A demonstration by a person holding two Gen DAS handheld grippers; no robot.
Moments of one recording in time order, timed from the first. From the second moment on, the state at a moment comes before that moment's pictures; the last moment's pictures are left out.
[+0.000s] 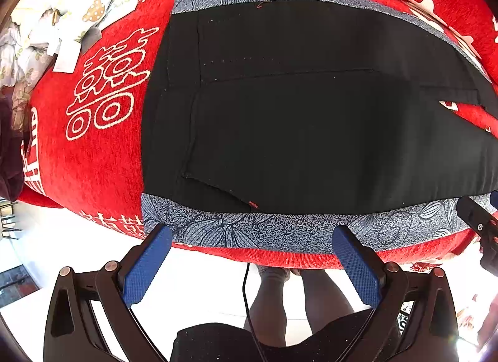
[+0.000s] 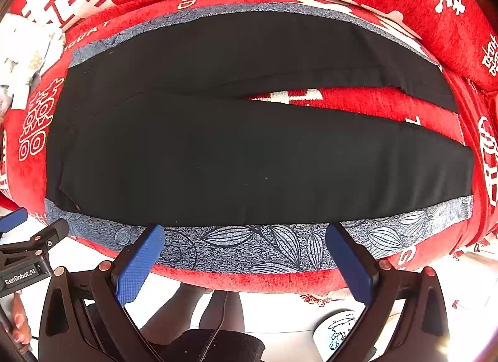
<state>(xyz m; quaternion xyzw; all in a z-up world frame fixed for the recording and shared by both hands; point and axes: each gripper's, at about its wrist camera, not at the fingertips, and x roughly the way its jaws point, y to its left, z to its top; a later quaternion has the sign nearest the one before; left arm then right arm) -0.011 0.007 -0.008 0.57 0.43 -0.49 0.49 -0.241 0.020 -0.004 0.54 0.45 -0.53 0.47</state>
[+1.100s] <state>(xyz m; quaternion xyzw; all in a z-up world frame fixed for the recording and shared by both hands) -0.020 0.011 -0.012 0.57 0.43 -0.50 0.49 -0.241 0.020 -0.007 0.54 0.45 -0.53 0.47</state>
